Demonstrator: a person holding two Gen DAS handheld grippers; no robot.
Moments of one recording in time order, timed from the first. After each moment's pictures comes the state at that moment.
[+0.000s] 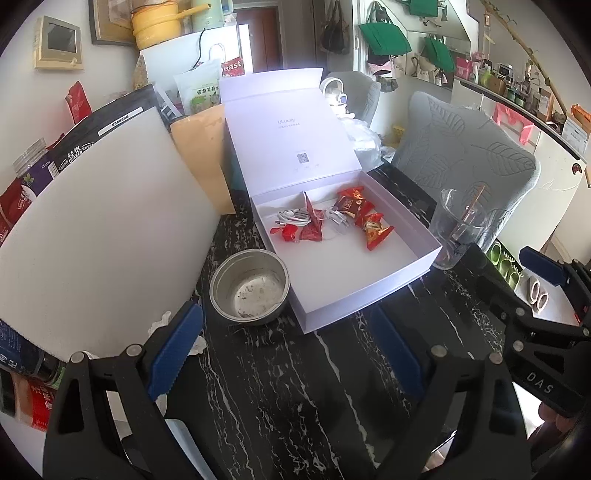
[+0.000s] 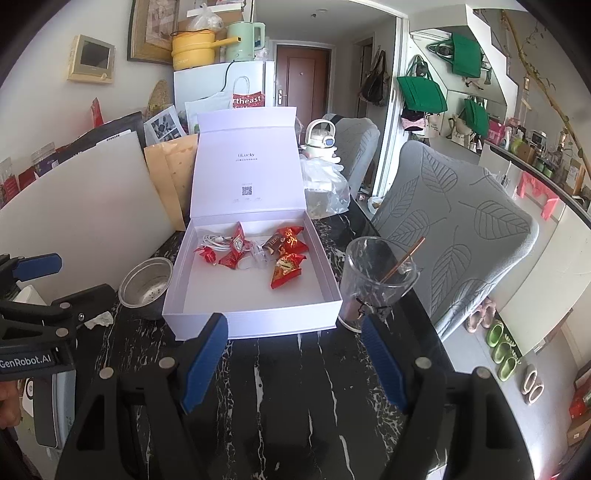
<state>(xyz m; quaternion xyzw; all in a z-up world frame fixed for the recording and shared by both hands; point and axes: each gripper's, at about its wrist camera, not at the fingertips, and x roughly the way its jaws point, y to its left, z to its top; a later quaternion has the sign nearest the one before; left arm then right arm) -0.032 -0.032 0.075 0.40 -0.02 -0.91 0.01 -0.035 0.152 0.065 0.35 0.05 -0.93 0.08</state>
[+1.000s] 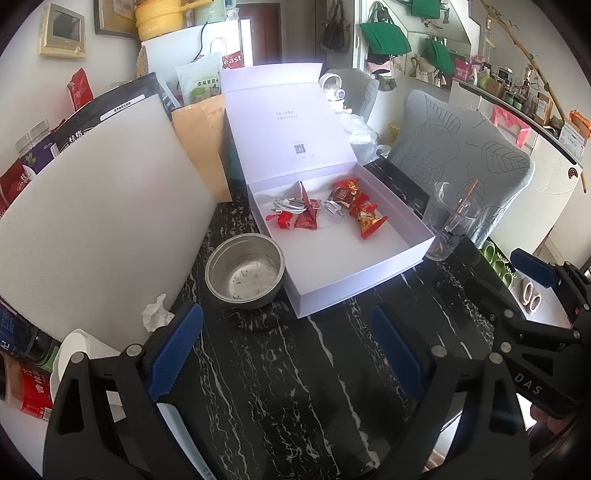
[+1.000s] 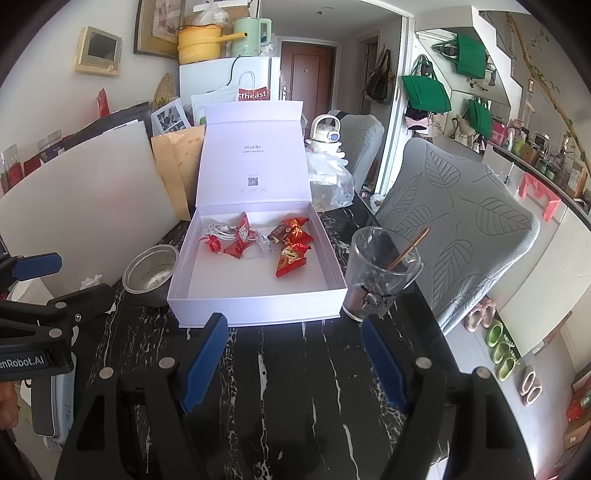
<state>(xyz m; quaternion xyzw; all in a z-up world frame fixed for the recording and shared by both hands) -0.021 -0.034 0.070 0.41 -0.01 -0.91 0.00 -0.025 0.149 0.060 0.36 0.06 -0.93 0.08</state>
